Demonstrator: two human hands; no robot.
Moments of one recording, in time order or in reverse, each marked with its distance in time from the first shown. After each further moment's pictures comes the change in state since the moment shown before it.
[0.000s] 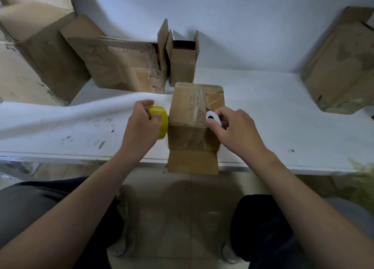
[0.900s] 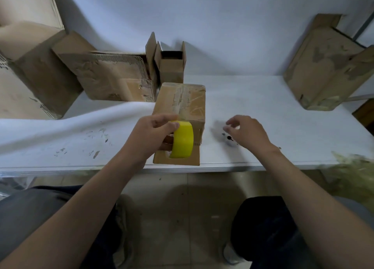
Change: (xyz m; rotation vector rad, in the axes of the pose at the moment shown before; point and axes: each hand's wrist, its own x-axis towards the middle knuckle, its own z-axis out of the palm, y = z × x) left_hand -0.029 0.034 -0.003 -0.300 -0.390 -0.071; right_hand 0.005 0.072 -0.022 -0.049 -0.082 0.372
